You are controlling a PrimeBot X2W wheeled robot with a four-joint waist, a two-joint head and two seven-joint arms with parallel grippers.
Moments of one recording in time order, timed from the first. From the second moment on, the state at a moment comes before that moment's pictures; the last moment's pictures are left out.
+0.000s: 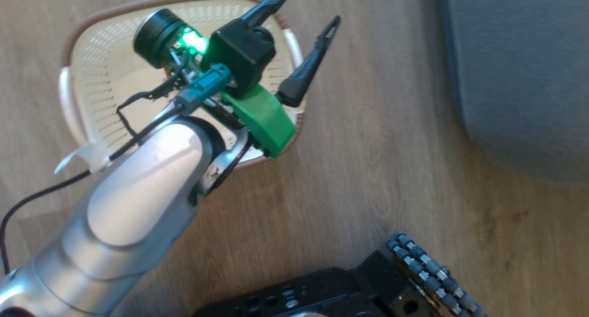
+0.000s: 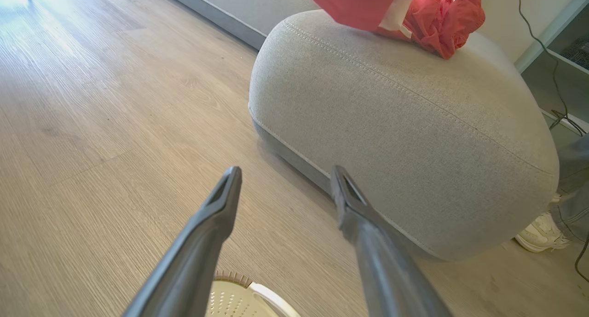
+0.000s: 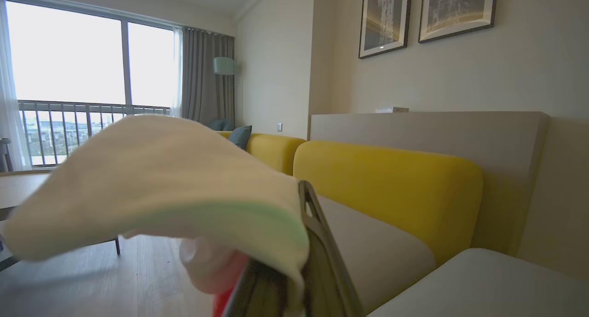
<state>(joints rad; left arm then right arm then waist) -0.79 0.27 -0.73 -0.03 -0.39 0.01 0.10 -1.45 -0.58 -0.31 0.39 0.43 0.12 0.05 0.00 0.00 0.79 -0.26</state>
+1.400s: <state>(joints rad) -0.72 0.29 -0.70 -0.09 -0.44 0.08 0.08 -1.12 -0.49 -0.46 0.89 0.06 0.12 -0.16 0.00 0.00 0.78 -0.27</state>
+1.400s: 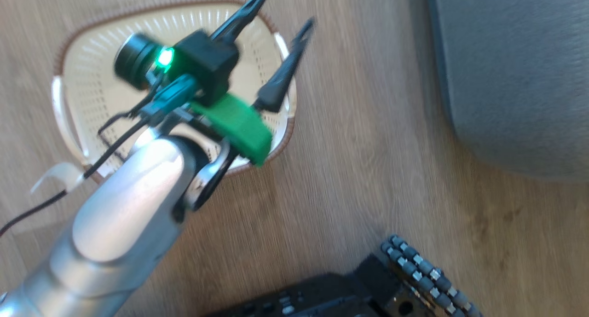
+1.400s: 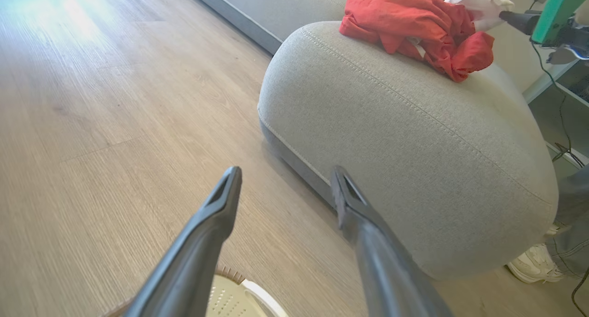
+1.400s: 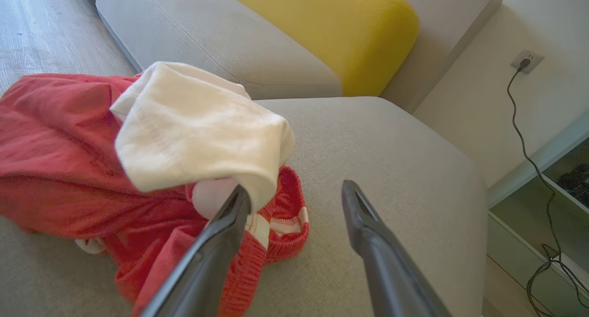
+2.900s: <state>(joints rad) -0.08 0.34 -0.28 0.28 -0.57 0.09 -0.25 -0.07 -0.07 -0.08 0.24 0.08 0.12 -0.24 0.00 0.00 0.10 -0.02</state>
